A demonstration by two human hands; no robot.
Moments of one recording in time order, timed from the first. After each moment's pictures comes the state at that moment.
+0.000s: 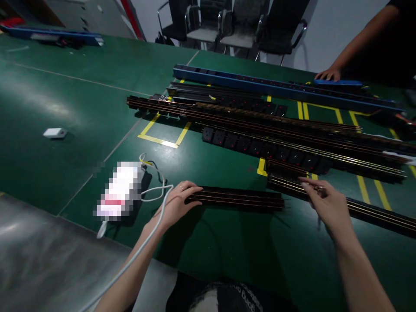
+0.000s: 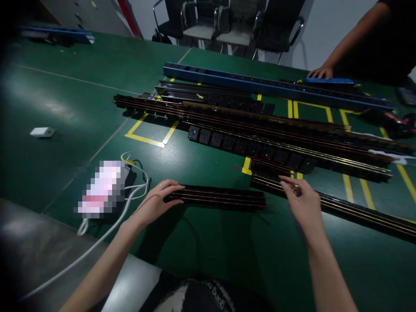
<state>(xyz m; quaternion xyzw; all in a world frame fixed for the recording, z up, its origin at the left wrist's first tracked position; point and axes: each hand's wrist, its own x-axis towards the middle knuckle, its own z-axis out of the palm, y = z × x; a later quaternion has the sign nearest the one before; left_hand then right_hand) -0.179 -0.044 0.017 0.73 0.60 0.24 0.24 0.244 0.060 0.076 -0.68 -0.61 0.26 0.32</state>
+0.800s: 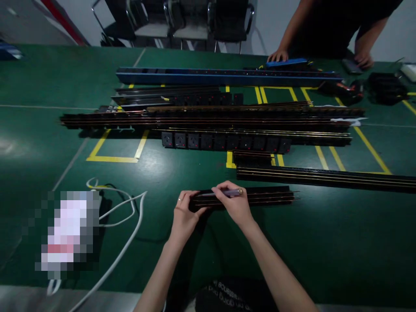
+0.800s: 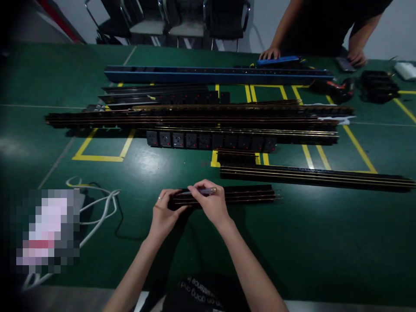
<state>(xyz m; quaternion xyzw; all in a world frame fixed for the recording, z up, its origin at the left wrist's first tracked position) -0.061 -0.030 -0.007 0.62 0.63 0.36 0.28 0.121 0.014 0.054 -0.56 -0.54 0.49 0.40</state>
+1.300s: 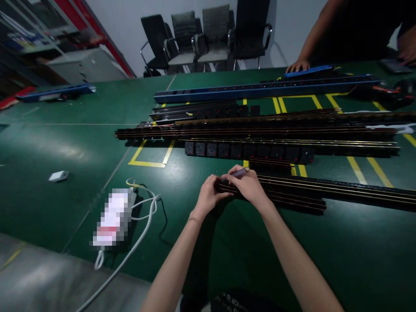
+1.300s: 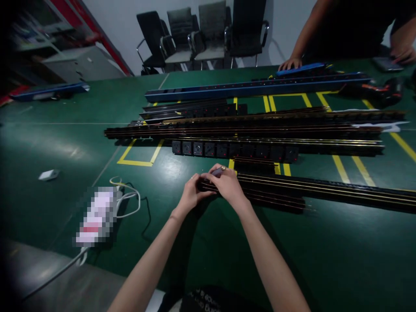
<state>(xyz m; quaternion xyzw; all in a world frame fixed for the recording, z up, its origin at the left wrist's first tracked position) -0.051 0.051 -0.006 0.68 0.59 0.33 0.28 0.121 0.088 0.061 -0.51 -0.63 0.49 0.33</state>
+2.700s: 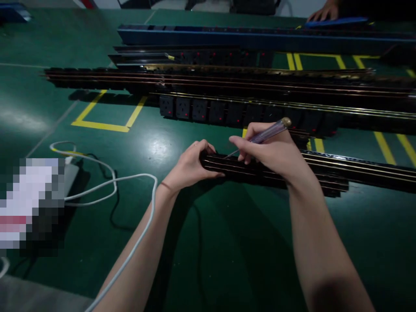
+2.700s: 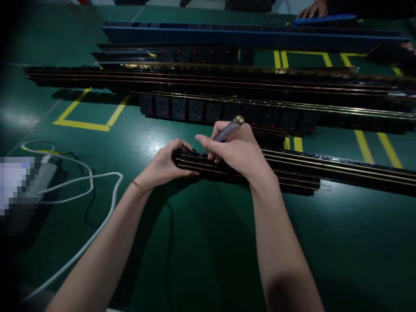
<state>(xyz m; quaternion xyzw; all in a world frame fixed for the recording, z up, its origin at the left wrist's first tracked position) -0.065 0.067 -0.011 0.72 0.52 0.32 0.34 0.152 0.099 0.057 -0.46 -0.68 0.45 0.35</state>
